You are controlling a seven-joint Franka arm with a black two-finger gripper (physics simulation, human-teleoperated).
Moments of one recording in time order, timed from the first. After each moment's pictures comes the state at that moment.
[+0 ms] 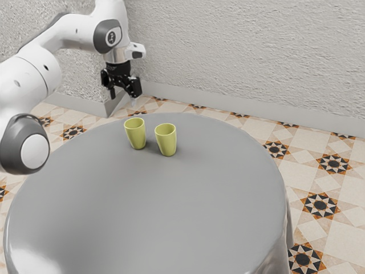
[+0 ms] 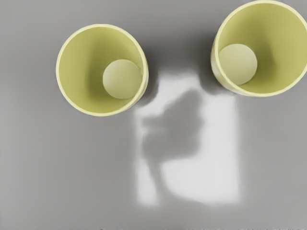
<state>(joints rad) 0.16 0.77 -0.08 -0.80 0.13 1.52 0.16</state>
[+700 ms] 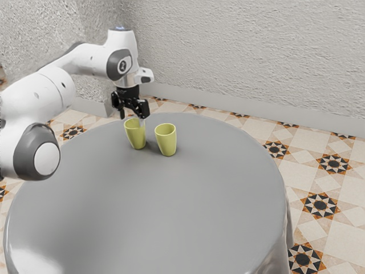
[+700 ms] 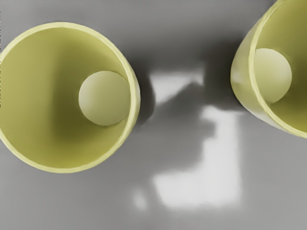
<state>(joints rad) 0.17 0.90 -0.08 -0.80 0.13 1.66 0.16</state>
